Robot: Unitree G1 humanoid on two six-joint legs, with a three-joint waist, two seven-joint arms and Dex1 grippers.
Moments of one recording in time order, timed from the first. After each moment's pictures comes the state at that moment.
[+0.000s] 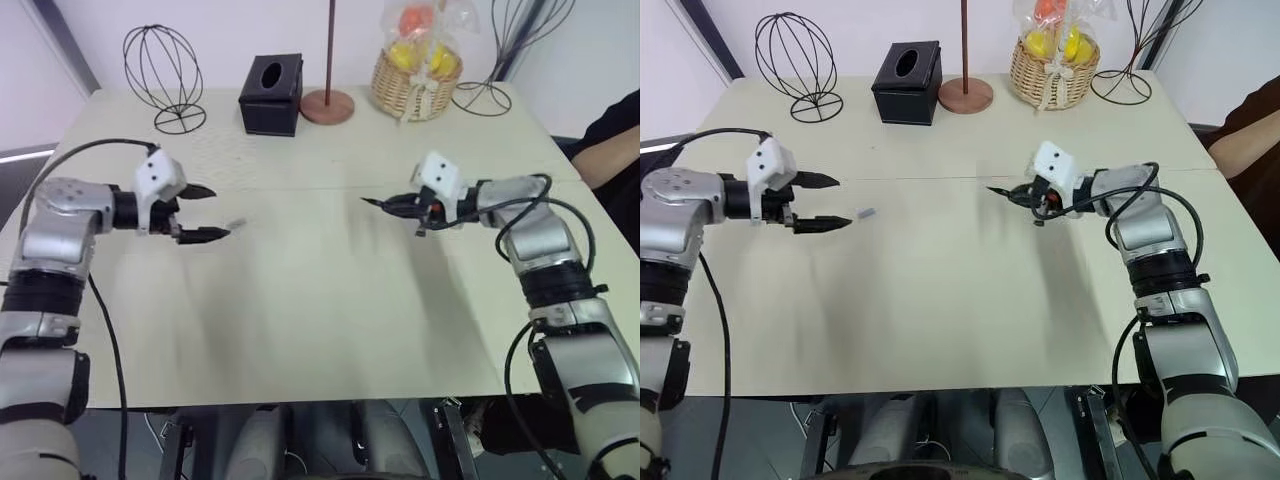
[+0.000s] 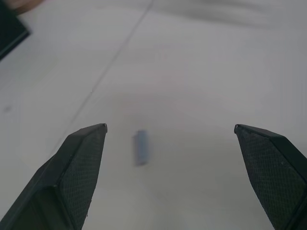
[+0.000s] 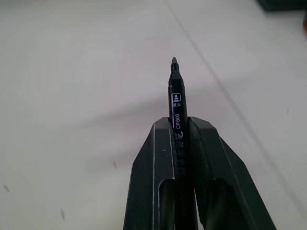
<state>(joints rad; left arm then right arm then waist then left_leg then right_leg) -0.80 0.85 -0.05 0.59 -0.20 0.12 -1.26 -0.85 -0.61 0.14 0.28 0.03 0.31 1.10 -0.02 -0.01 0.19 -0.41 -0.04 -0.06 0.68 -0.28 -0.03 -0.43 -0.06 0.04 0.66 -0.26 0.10</state>
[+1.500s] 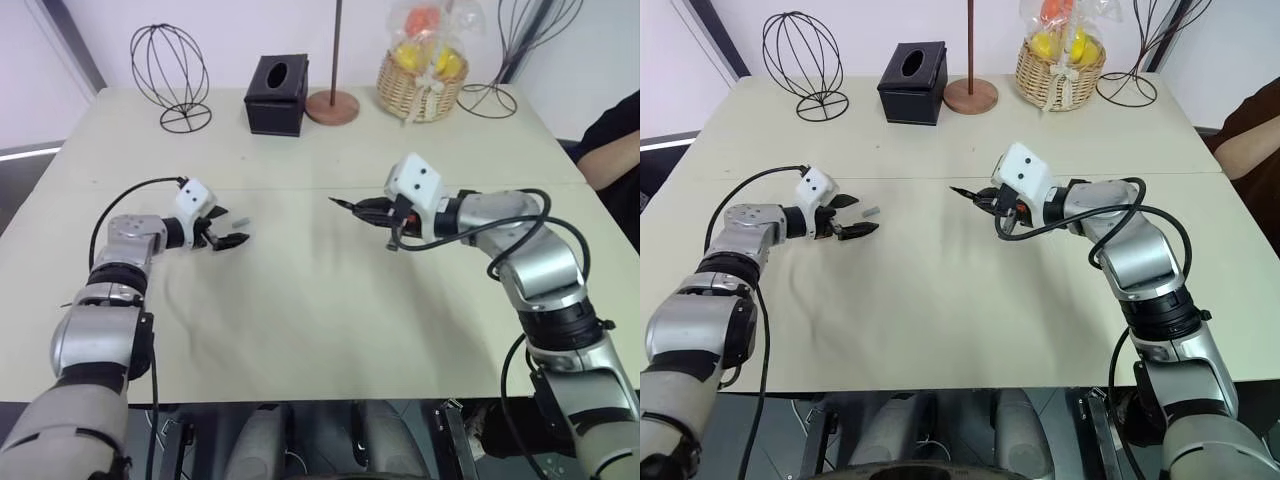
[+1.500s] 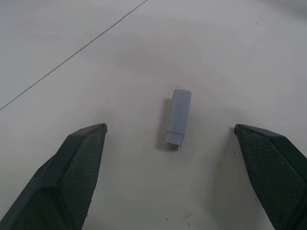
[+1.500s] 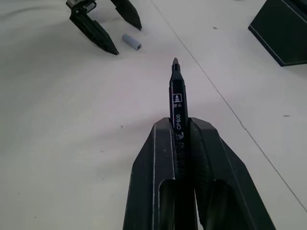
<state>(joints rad) -1.00 0.57 -0.02 1.28 0.02 -0.18 -1.05 -0.69 -0.61 0.17 -0.20 0.17 0.66 0.88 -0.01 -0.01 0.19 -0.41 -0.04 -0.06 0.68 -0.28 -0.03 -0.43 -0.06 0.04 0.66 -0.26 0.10</state>
